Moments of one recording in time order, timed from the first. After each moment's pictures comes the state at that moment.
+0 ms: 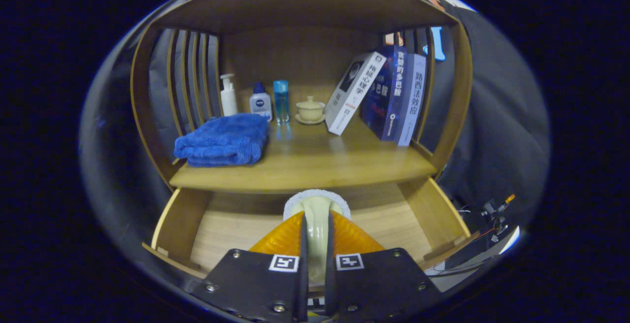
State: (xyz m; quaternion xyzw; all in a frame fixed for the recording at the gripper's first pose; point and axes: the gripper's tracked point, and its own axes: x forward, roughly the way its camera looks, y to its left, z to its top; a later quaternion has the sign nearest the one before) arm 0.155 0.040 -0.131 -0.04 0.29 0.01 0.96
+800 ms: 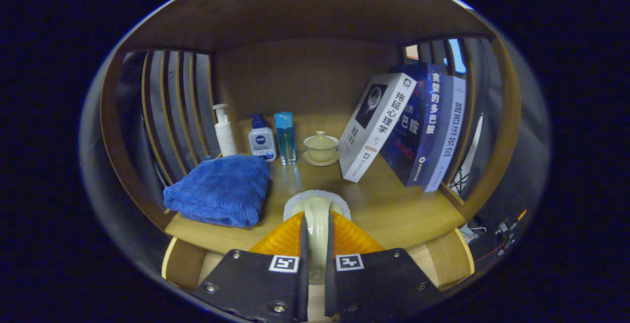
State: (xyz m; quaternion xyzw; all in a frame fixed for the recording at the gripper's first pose) arm 0.278 0.067 -0.124 -0.03 0.26 0.05 0.96
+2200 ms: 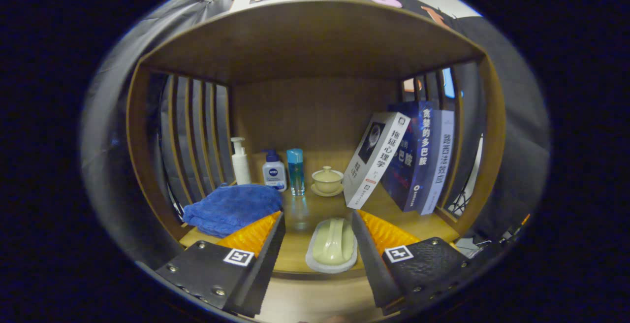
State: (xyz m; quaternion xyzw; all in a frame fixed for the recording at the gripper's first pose) arm 0.228 0.070 -0.058 -0.02 0.13 0.07 0.99
